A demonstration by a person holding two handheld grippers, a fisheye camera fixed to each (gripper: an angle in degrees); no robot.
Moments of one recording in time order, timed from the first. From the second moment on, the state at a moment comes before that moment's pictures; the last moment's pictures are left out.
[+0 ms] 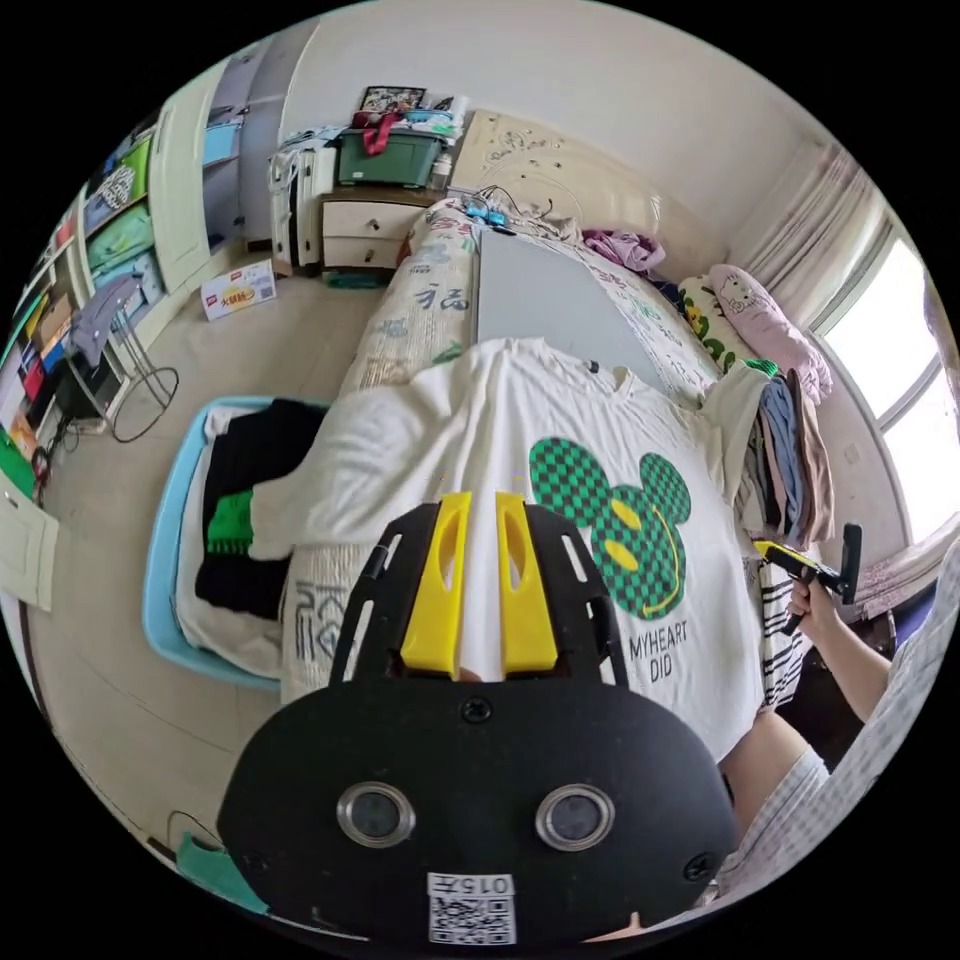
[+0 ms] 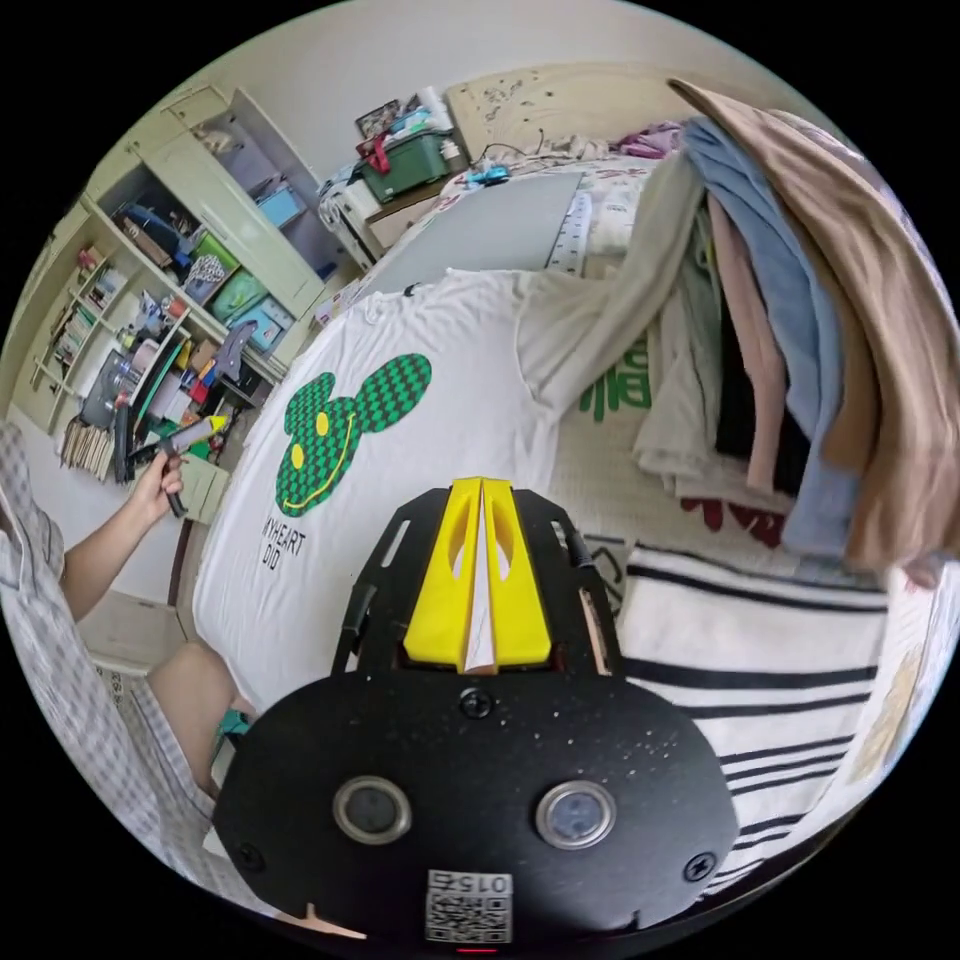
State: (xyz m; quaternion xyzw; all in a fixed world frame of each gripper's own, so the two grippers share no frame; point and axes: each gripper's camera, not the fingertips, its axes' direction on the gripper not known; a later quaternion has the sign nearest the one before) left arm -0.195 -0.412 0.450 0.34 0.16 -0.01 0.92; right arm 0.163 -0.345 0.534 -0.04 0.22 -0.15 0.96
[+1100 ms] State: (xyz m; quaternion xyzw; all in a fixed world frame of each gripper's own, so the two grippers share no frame) left arm -0.245 0.067 0.390 0.64 0.16 0.02 0.75; right arm -0.042 -0.032 0.344 0.24 0.32 -0.28 0.87
